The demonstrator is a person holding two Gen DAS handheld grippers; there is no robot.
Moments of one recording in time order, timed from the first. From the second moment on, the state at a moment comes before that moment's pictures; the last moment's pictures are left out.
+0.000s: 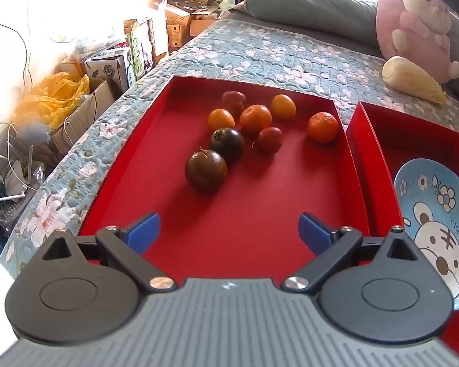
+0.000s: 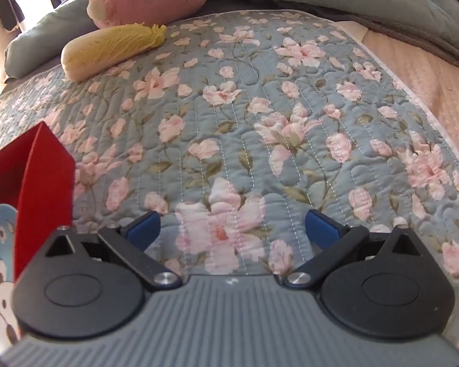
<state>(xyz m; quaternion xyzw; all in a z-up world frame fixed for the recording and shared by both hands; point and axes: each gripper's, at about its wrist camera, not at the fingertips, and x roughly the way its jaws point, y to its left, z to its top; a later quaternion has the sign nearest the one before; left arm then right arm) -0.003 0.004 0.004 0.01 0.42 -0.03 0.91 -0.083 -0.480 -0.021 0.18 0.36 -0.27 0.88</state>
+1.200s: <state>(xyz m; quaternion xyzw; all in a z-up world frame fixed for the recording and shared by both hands) 0.010 0.036 -0.008 0.05 0.38 -0.06 0.92 0.034 -0.124 0.049 -0.07 0.33 0.14 0.93</state>
